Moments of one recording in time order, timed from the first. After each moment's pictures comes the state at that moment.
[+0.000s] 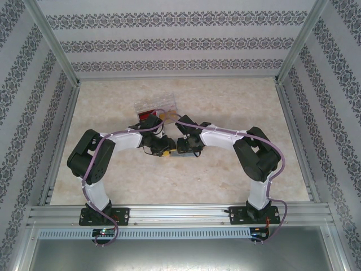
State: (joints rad) left arm -0.48 1.81 0.99 -0.28 0.53 -0.86; right arm 0.70 1.89 1.18 -0.53 -0.06 0.58
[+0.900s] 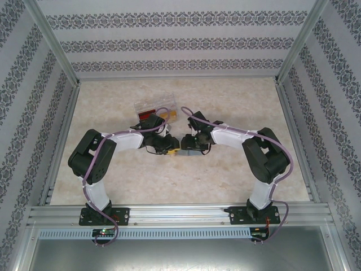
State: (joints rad) left arm -0.50 1.82 0.99 -0.17 0.63 -0.84; right arm 0.58 1.80 1.09 -0.45 -0.25 0.60
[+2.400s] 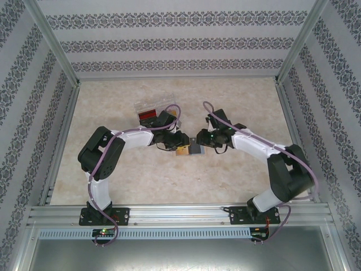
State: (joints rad) left arm -0.58 1.91 1.14 -0.17 0.53 -0.87; right arm 0.47 1.56 0.93 -0.42 -0.23 0.60
